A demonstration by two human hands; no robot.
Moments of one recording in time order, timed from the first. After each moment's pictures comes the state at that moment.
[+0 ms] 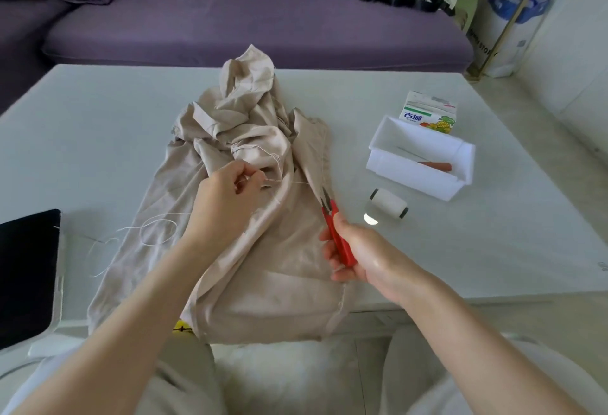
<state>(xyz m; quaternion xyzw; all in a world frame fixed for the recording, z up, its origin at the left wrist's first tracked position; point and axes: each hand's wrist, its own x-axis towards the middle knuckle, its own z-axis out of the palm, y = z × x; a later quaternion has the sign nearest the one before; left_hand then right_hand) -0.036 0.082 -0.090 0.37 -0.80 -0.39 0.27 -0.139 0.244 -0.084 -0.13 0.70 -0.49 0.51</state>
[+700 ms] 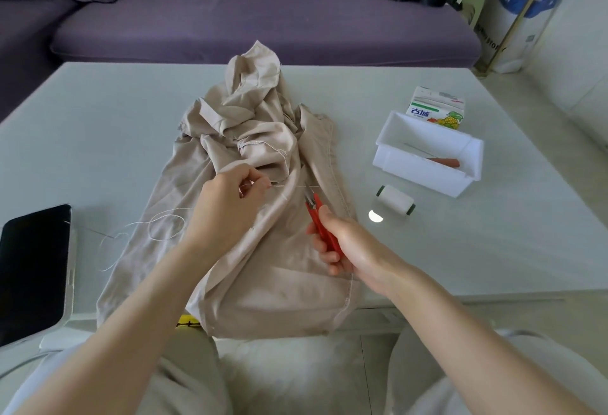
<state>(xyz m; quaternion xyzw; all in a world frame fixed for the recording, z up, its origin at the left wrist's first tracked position) -0.023 0.088 -0.084 0.36 -0.83 -0.35 0.25 -0.131 0.229 -0.094 -0.17 0.67 -0.48 0.53</state>
